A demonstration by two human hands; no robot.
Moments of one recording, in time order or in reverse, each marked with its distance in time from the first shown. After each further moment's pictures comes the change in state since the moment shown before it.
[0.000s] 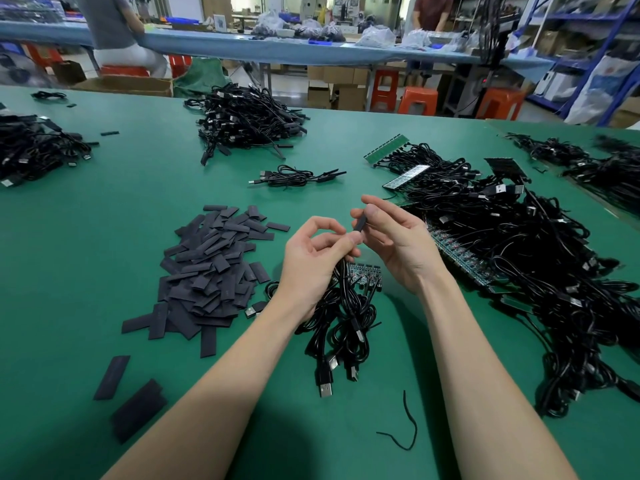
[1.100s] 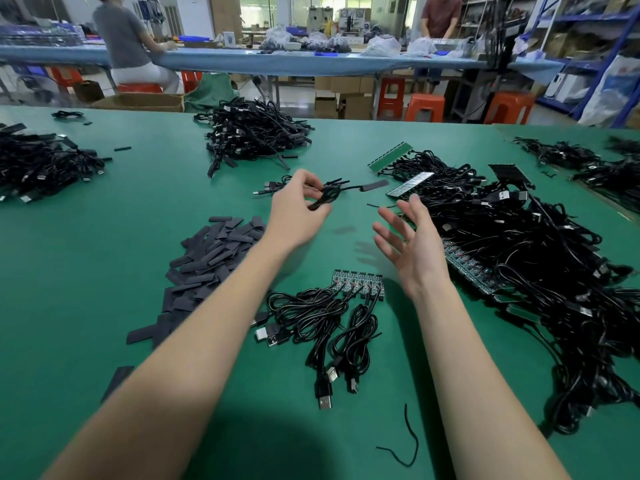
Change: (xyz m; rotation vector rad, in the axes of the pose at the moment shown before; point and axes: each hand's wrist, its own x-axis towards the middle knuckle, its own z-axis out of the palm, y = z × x) left_hand 0.081 0.042 -0.020 0.878 0.068 0.153; right_hand 0.012 -0.001 -0.007 0.037 0.404 0.028
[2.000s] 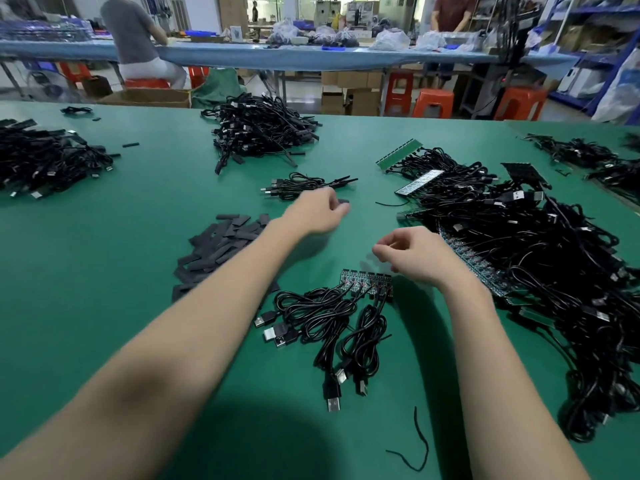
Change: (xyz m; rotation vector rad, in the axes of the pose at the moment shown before) left_hand 0.041 -0.015 0.018 0.510 -0.362 -0.059; right_hand 0.004 -0.014 -0.010 -1.323 -0.258 -0.108
